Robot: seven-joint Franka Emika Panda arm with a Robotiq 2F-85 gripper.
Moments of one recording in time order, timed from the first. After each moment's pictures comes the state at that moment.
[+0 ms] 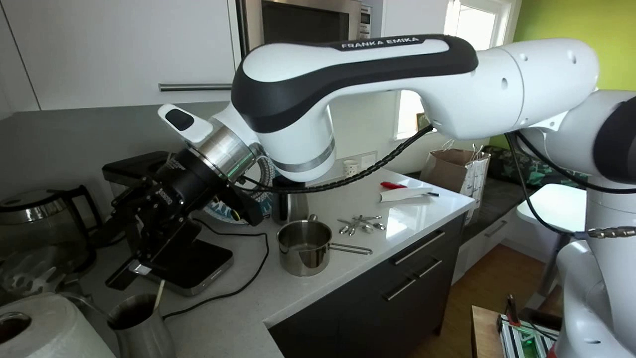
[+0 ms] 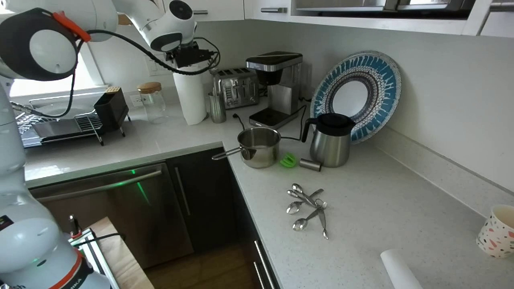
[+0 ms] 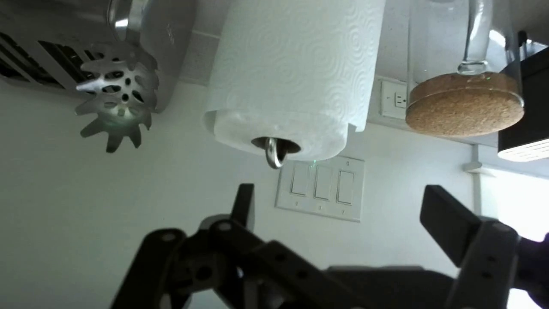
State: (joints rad) arm 0.22 0.23 0.24 -1.56 0.85 2.41 -1.41
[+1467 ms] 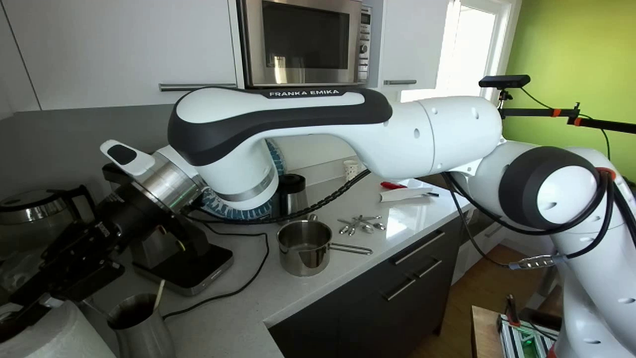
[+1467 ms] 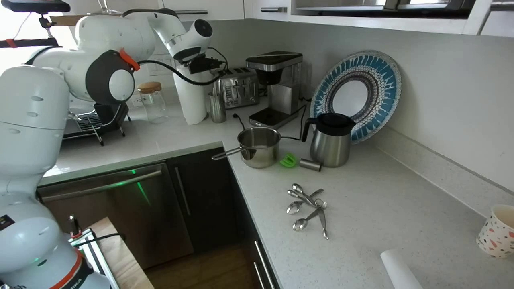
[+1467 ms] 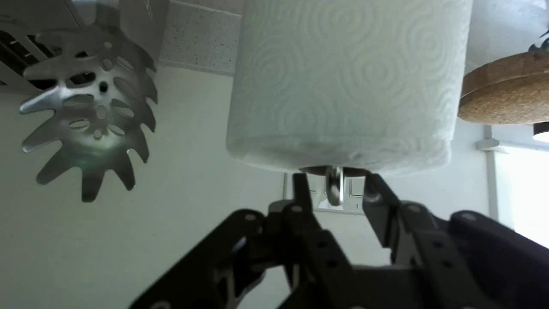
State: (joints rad) arm 0.24 0.59 0.29 -1.15 0.83 2.32 -1.39
